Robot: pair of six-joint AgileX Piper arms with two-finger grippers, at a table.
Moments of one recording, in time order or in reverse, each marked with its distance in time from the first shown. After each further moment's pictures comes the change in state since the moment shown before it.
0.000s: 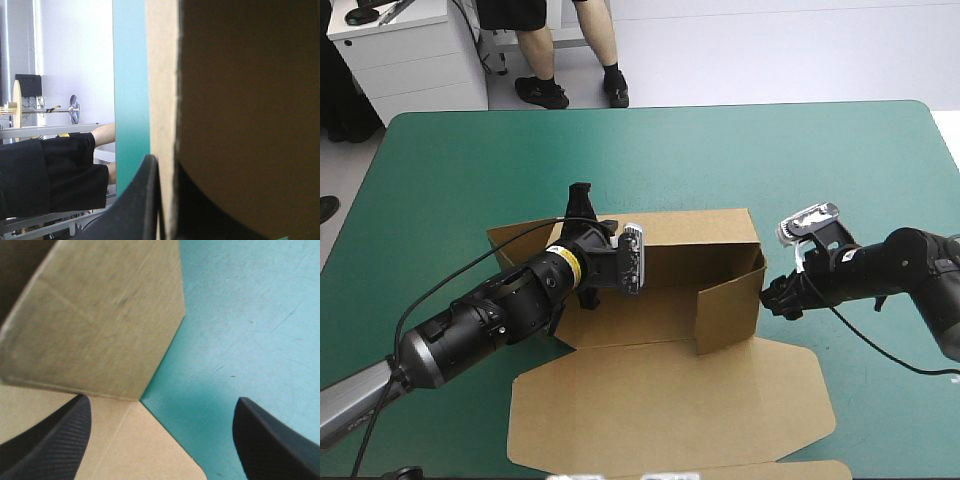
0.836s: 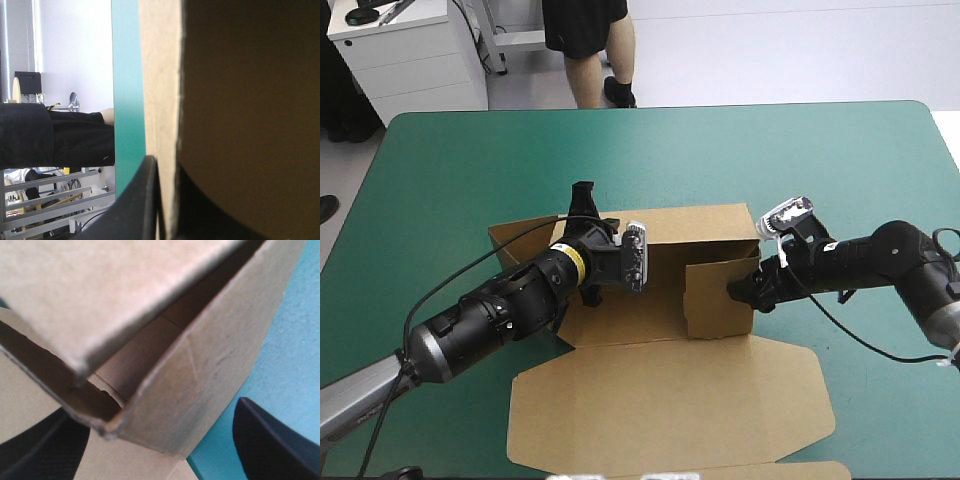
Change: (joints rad) left arm 0.000 0.030 -0.005 -0.002 0.001 0.000; right arm 0.020 0.064 0.010 0.276 -0.043 -0.231
